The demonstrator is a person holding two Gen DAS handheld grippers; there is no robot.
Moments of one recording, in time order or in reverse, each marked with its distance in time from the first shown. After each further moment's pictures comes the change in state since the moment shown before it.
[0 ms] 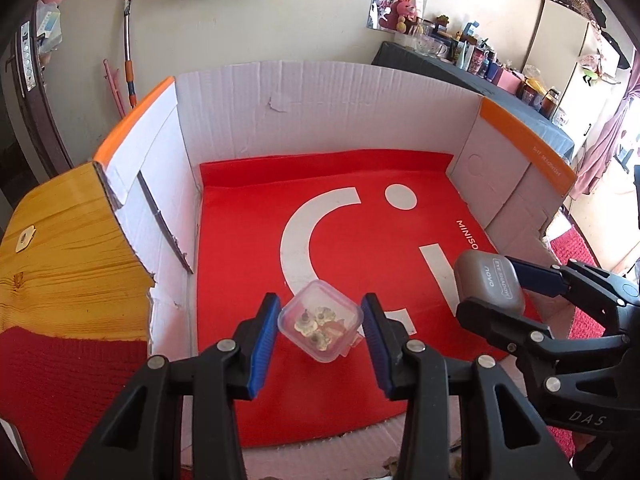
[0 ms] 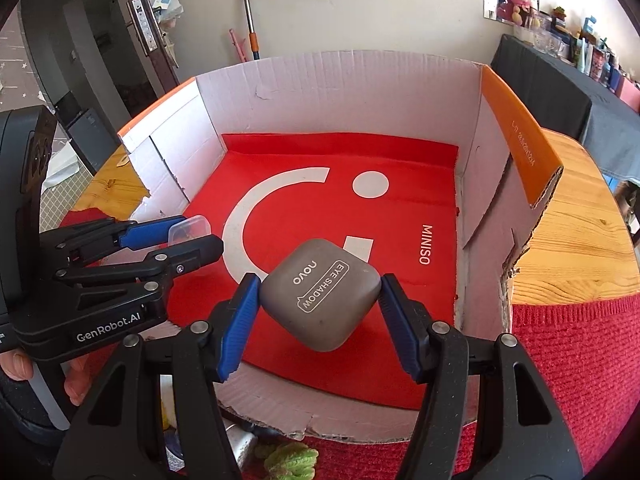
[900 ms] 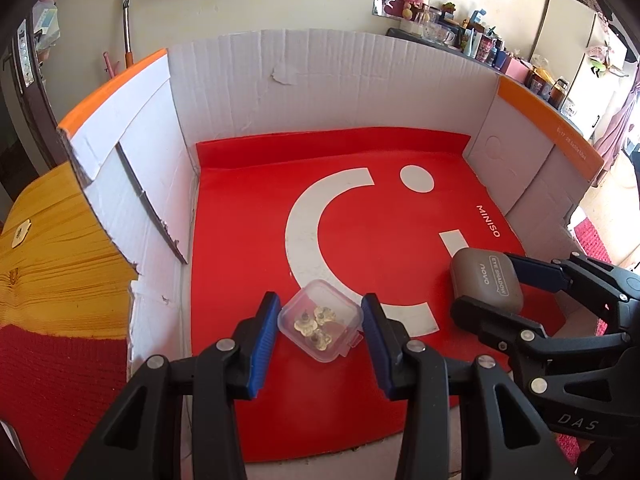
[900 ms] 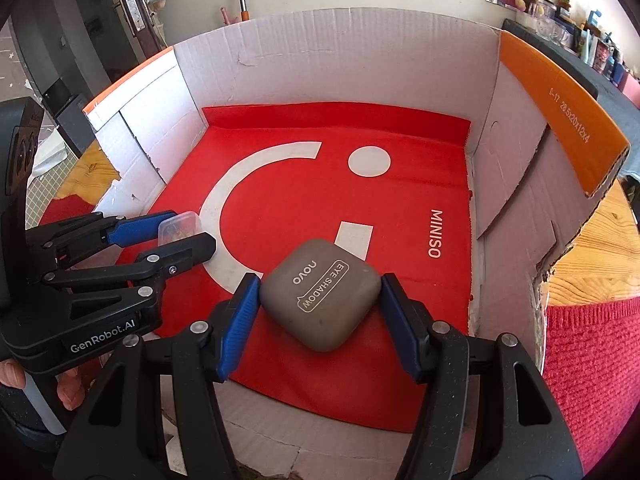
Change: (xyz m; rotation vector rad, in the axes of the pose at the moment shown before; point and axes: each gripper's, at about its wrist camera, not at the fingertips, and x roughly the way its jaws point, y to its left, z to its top) left arm 0.016 0.004 -0.003 0.007 0.038 0.027; right arm 0.022 -0.003 -0.002 -0.008 0.064 -0.024
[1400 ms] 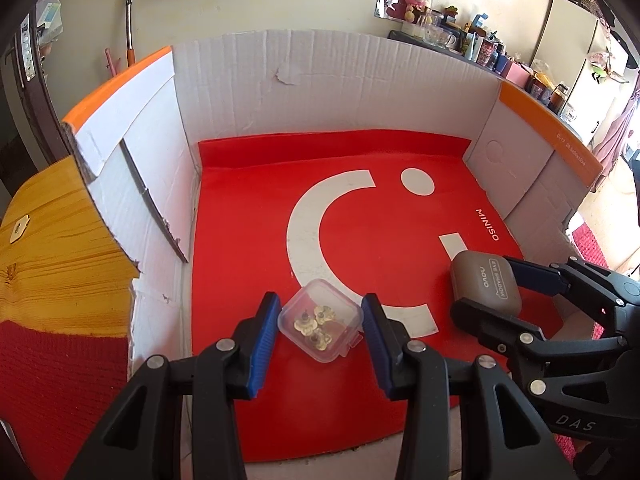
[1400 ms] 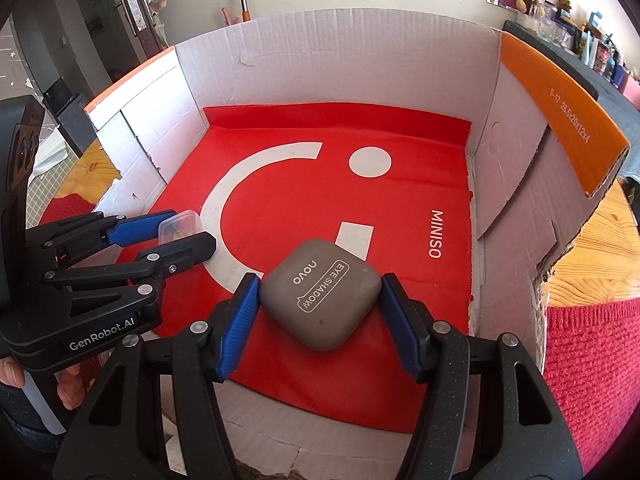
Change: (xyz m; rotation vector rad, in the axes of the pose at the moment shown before) left arm 0.002 0.003 0.002 -0.015 -0.001 -0.014; right arm 0.000 0.000 0.000 -0.002 -0.002 -0.001
